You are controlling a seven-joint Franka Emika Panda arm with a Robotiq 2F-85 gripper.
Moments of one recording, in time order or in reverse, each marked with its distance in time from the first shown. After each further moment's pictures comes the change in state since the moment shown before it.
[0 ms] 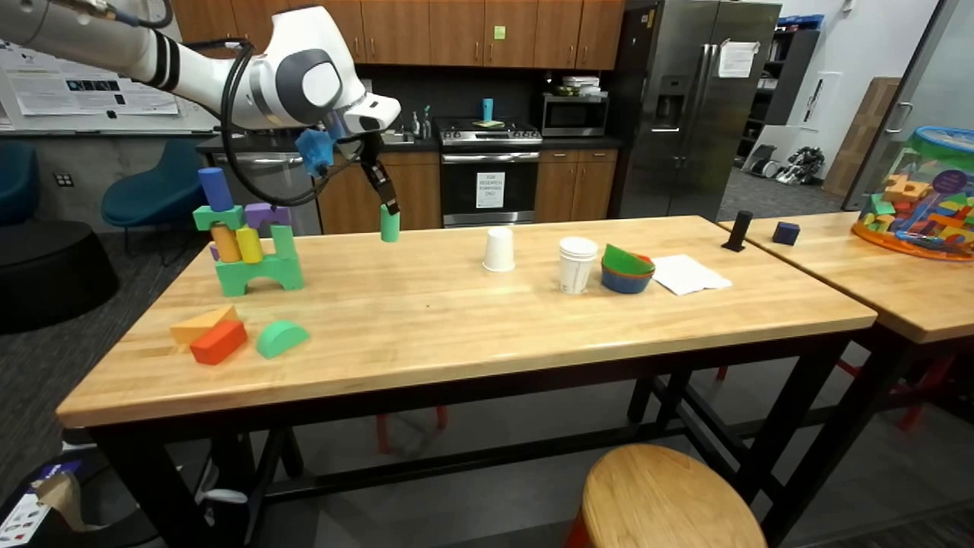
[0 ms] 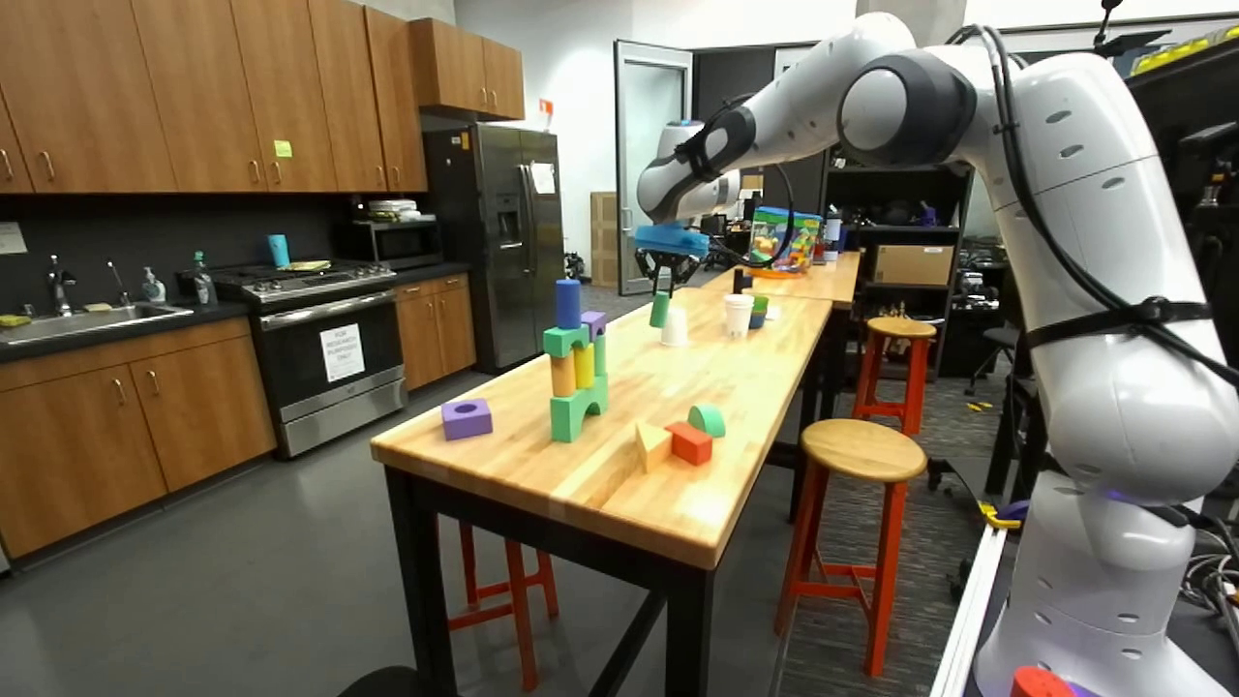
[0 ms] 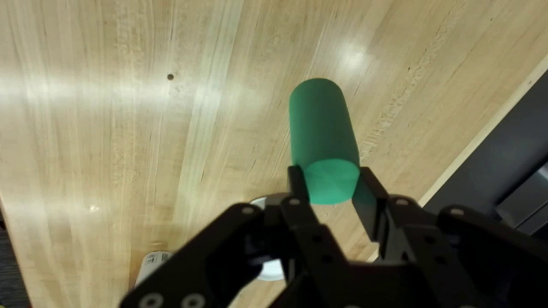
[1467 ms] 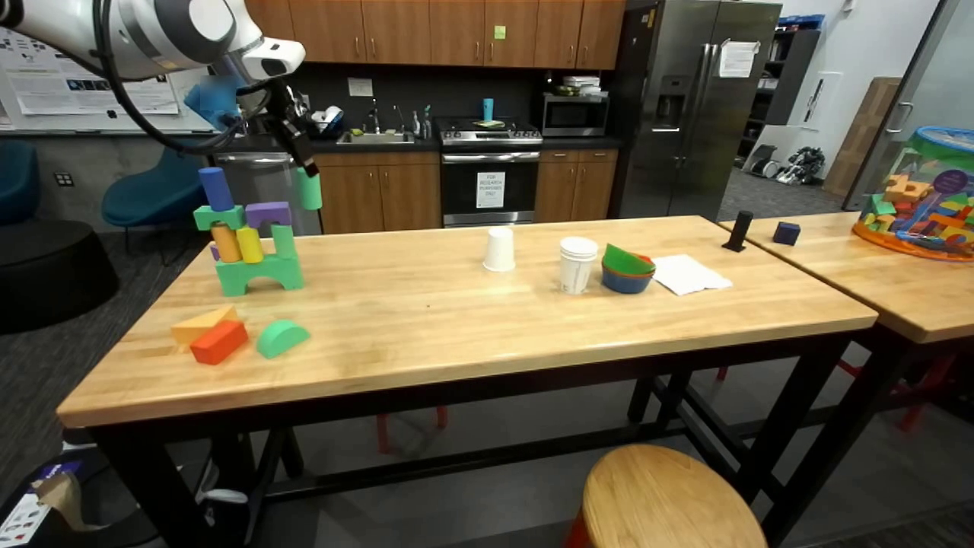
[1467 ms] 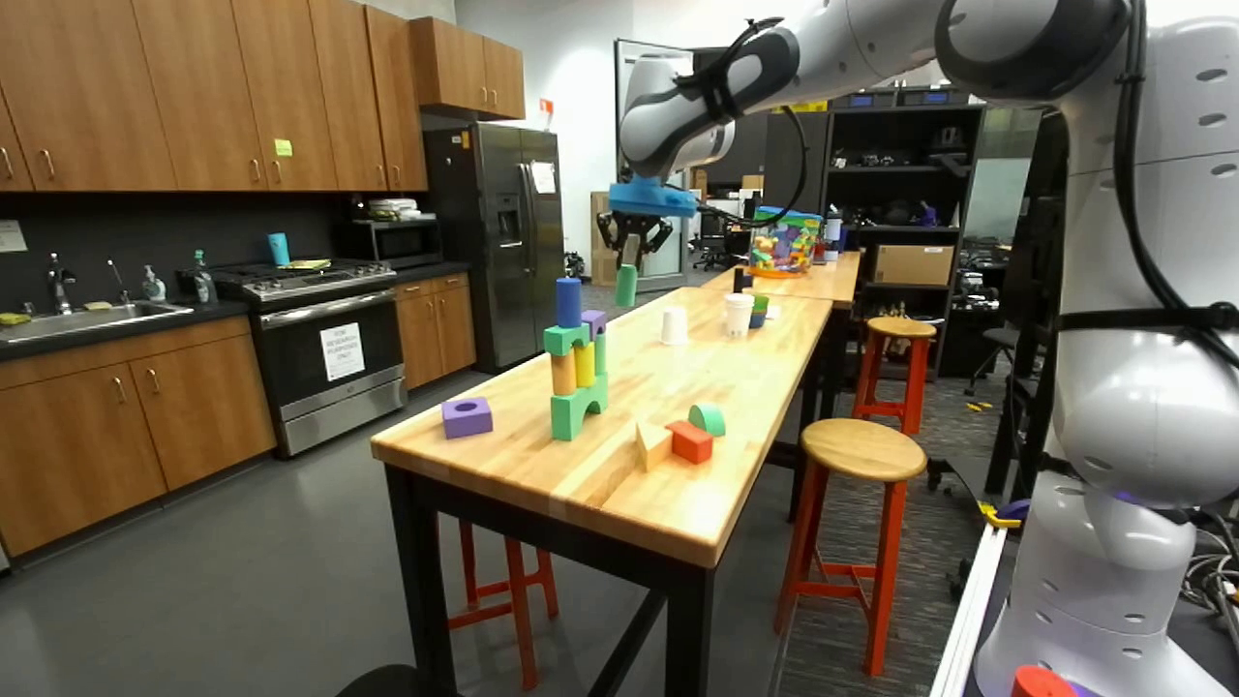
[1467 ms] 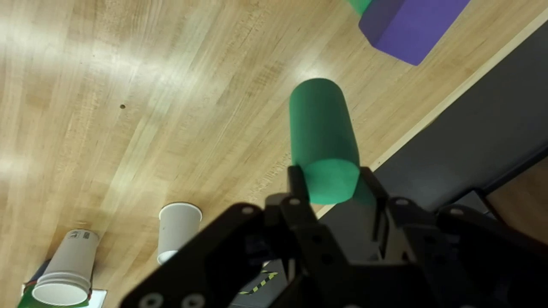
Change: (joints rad) arm 0.069 -0.269 0.155 -0.185 -0.139 -0.054 -0.023
